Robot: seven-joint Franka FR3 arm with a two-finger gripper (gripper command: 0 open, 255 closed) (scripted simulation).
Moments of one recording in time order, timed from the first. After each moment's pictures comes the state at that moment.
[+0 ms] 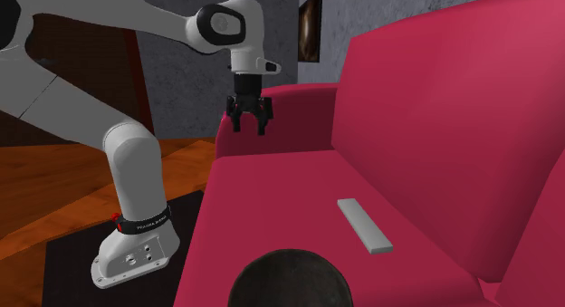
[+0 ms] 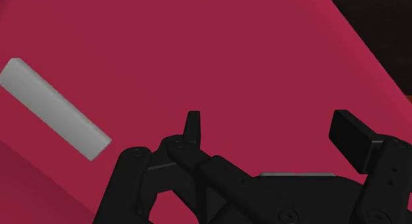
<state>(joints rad) -0.05 -0.80 -0.23 -2.57 -0.27 1.70 -0.42</state>
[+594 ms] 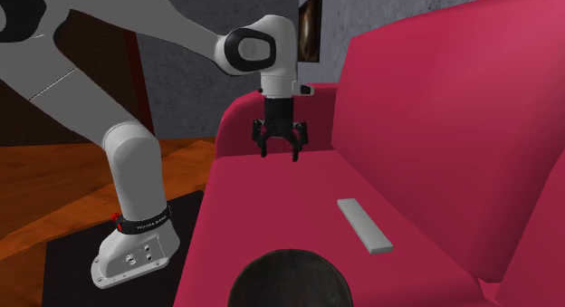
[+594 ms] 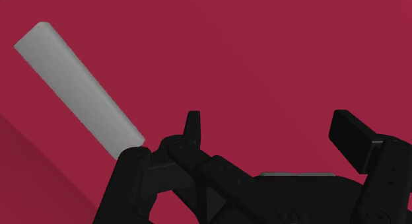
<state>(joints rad) -0.04 -0.60 -0.50 -2.54 -0.39 1.95 -0.75</state>
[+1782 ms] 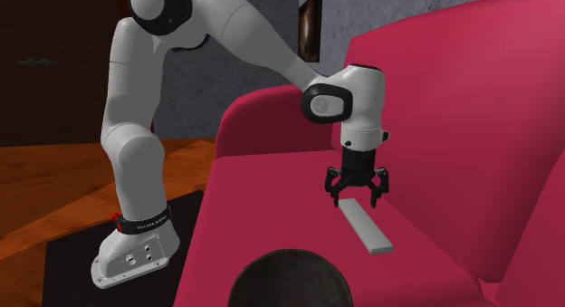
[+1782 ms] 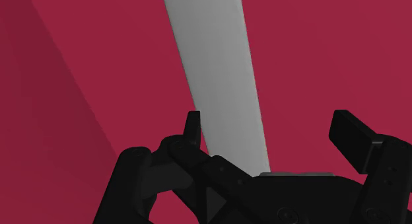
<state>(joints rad) 0.04 0.26 -0.86 -2.09 0.24 2.28 -1.75</state>
